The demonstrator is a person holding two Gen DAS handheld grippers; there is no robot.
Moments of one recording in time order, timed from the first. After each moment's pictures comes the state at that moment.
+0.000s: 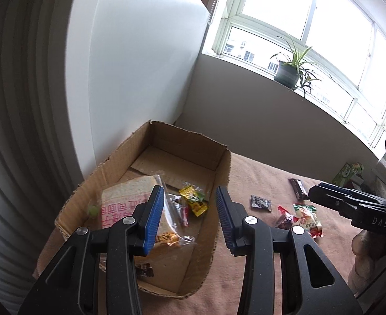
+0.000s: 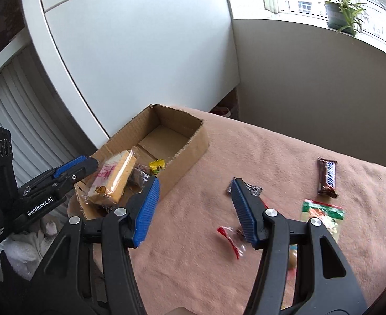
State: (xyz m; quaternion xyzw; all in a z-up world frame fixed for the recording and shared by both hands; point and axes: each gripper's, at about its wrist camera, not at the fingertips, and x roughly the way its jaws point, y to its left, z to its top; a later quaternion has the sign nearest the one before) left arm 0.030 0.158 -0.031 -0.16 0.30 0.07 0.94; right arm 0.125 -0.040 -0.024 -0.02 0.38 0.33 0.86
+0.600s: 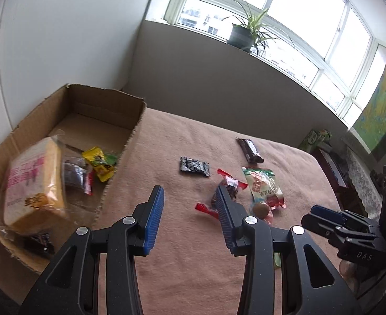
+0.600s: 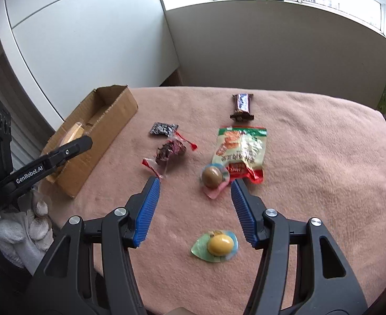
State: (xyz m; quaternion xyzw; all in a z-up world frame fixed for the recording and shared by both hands) left arm 0.060 0.066 -0.064 -0.15 0.36 -0.06 0.92; right arm 0.080 -0.146 -0.078 0.01 0.43 0.21 0.88
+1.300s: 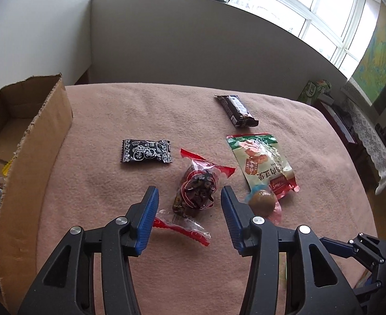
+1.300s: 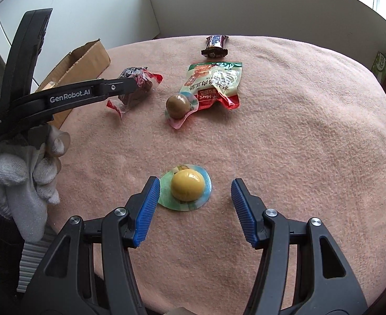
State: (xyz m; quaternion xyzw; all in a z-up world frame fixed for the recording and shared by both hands) left arm 0.126 0.000 -0.111 -0.06 0.44 -0.10 0.89; right arm 0.061 -0.164 -0.131 -0.01 0.48 0.18 0.86
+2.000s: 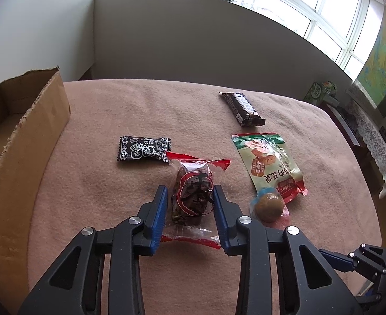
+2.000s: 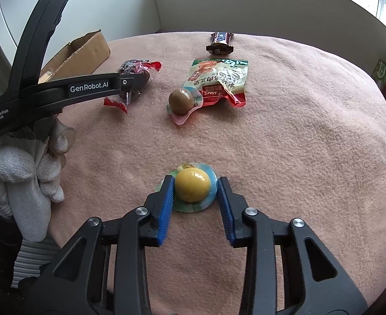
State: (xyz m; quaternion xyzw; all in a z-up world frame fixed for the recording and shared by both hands) left arm 0.130 -0.003 -0.121 -0.07 0.43 -0.09 0.89; right arm 0.063 -0.159 -0.137 -0.03 0.48 0.18 0.86
